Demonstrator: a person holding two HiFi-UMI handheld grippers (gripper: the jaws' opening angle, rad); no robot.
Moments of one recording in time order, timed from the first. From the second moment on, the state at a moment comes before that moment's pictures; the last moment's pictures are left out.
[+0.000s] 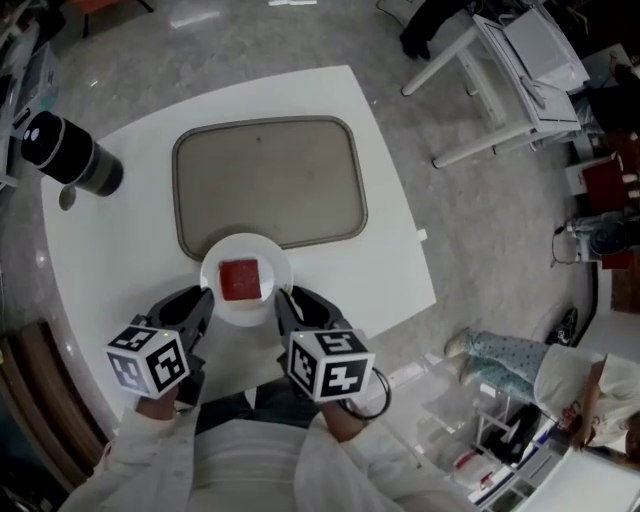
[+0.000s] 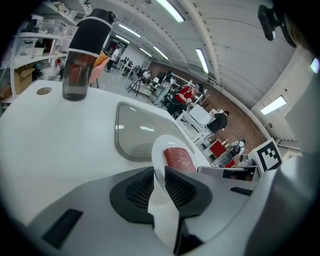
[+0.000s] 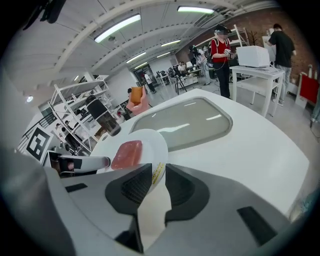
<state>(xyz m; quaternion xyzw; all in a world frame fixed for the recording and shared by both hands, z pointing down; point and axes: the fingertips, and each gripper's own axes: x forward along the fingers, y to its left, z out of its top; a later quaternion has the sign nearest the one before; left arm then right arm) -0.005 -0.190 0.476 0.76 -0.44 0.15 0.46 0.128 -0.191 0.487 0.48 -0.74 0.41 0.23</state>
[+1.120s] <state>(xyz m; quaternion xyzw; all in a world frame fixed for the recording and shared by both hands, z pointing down) 0.027 -0.342 0.499 0.74 -0.49 0.12 0.44 0.160 -0.359 0.509 0.46 -0.77 0.38 0.23</state>
